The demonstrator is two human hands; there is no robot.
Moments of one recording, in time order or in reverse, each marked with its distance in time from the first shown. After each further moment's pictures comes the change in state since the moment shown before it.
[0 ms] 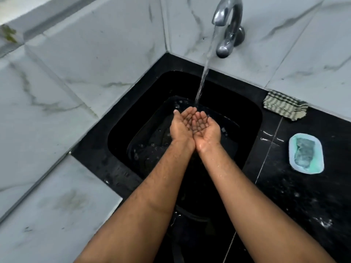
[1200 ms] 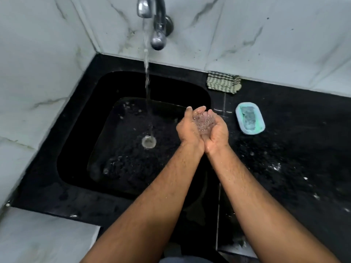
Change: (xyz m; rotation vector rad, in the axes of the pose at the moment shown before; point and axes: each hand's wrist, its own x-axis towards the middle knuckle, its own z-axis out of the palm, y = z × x) left_hand -0.050 -0.099 0.045 0.138 -0.227 -0.251; right_hand -0.037 -0.081 -0.071 0.112 -0.058 -0.214
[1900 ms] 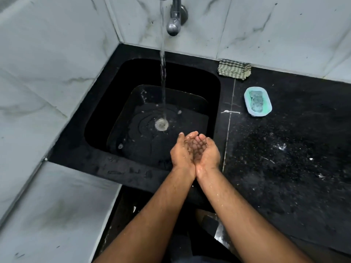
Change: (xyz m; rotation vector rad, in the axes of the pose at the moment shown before) left_hand -0.095 -0.029 -0.120 0.055 0.132 -0.059; right_hand -0.121 0.073 -0.057 -0.096 0.326 -0.043
